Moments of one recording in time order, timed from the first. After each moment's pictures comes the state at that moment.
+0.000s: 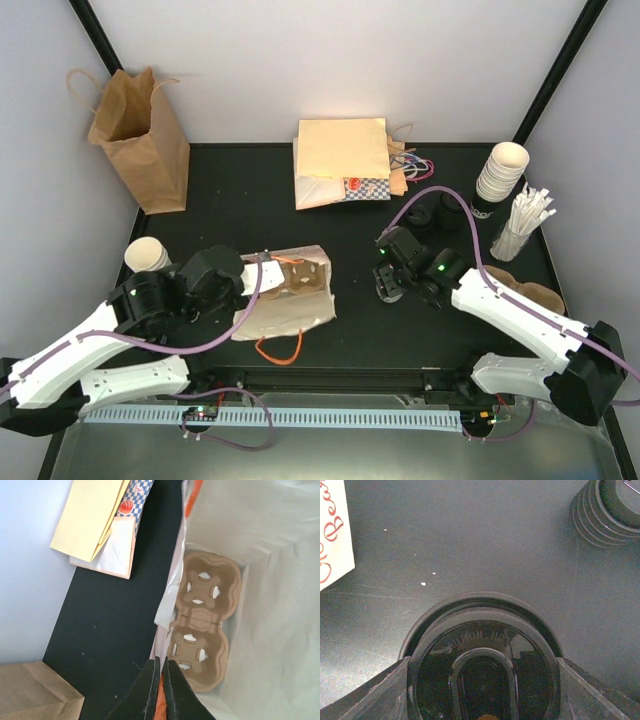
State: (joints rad) left arm -1.03 0.84 1.14 -1.08 -0.40 0.42; right arm 0.80 1.17 0.92 -0.83 0.26 0.31
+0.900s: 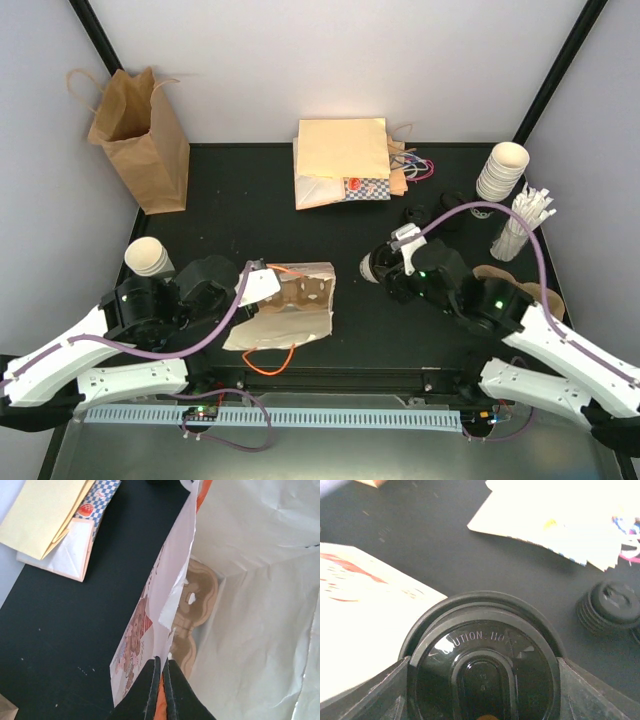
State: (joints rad) left arm -1.11 0.79 1.14 -1.14 -0.26 0.22; right arm 0.93 0.86 0.92 -0.76 0.31 0.23
